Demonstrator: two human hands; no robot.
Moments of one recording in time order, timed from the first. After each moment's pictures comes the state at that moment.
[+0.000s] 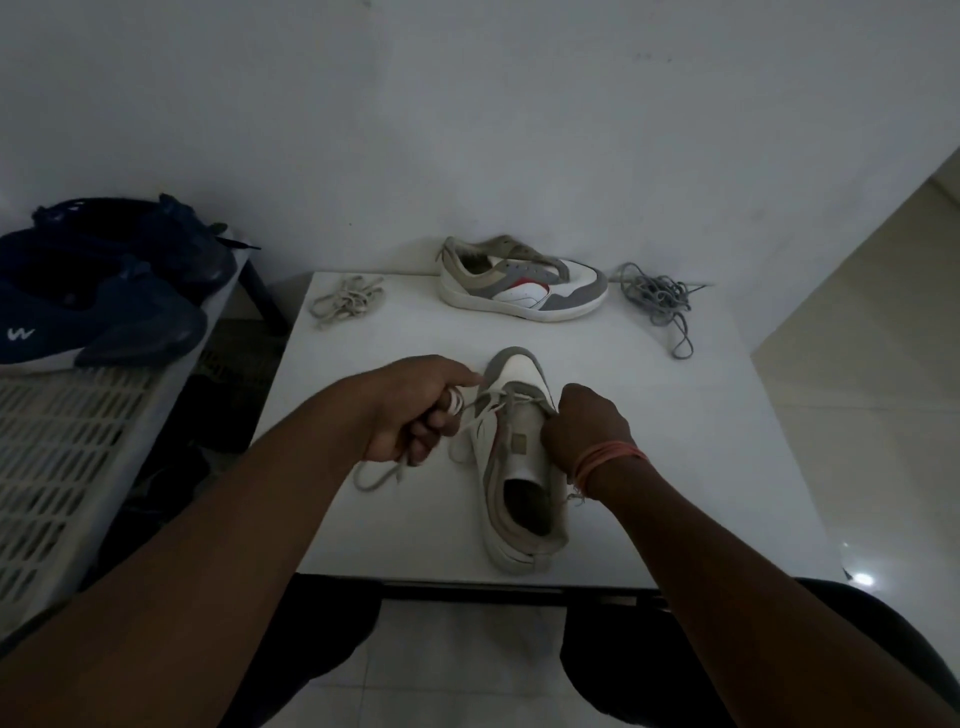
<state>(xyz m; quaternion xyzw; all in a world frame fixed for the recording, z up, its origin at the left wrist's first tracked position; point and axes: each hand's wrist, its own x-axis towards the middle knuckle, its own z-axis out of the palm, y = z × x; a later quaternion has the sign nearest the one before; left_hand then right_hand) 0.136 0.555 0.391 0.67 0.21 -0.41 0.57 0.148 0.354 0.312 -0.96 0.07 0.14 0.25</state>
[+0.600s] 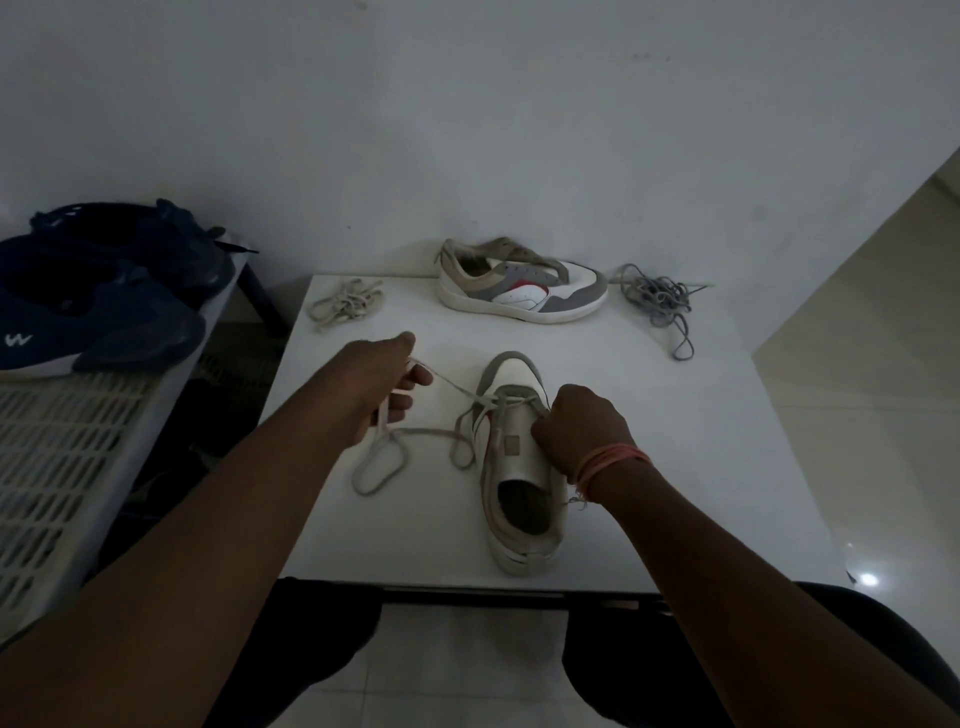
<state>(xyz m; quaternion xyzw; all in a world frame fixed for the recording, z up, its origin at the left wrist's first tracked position) 0.150 0.576 0.375 0.75 0.30 -0.16 0.56 0.151 0.352 0.309 -0.96 0.05 0.14 0.24</state>
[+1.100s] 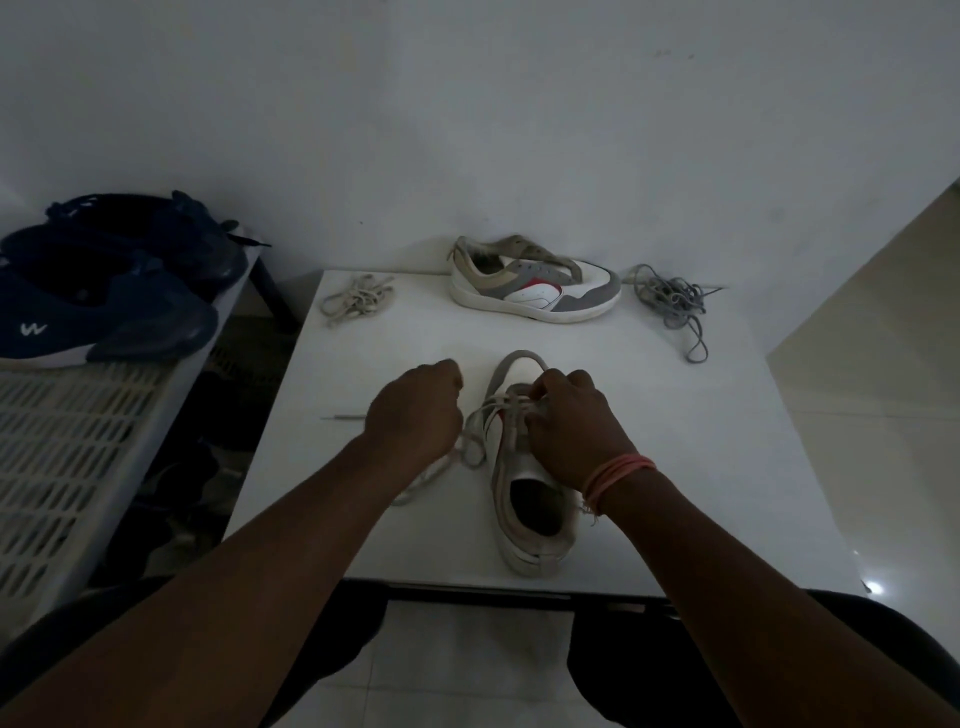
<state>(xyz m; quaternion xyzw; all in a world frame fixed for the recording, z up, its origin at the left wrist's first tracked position) 0.141 0.560 0.322 0.98 0.03 -0.08 0.18 0.144 0.367 0.316 -0.95 -0.07 0.11 0.28</state>
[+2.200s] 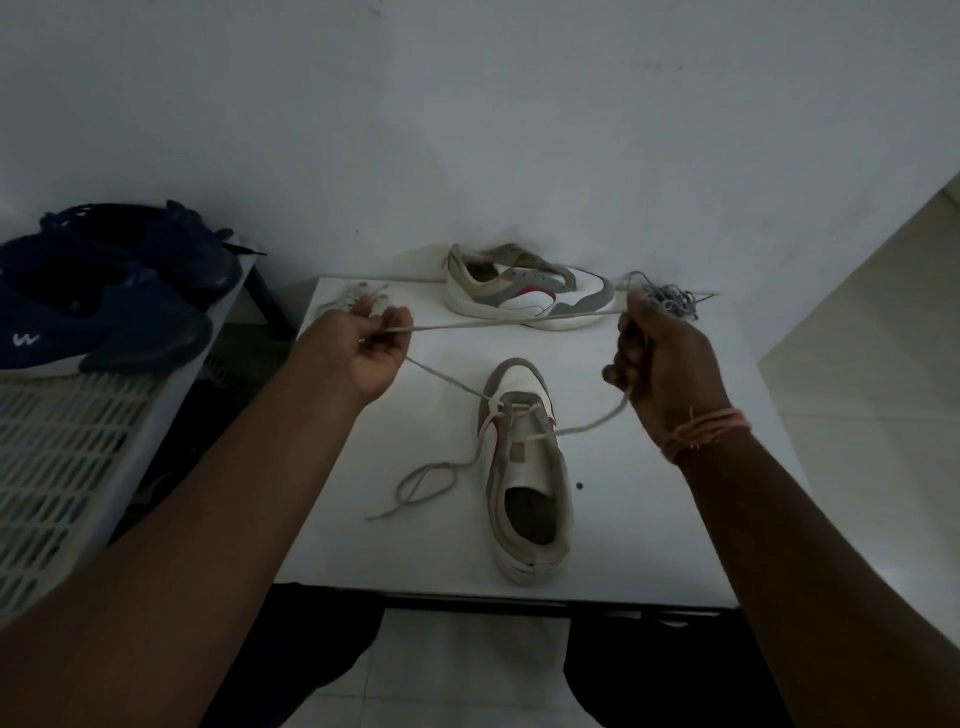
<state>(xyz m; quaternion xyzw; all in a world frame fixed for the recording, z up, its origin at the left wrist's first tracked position) 0.179 0.594 0.389 0.23 0.35 0.01 0.91 0.181 0.316 0.374 -0.58 0.11 0.04 0.81</state>
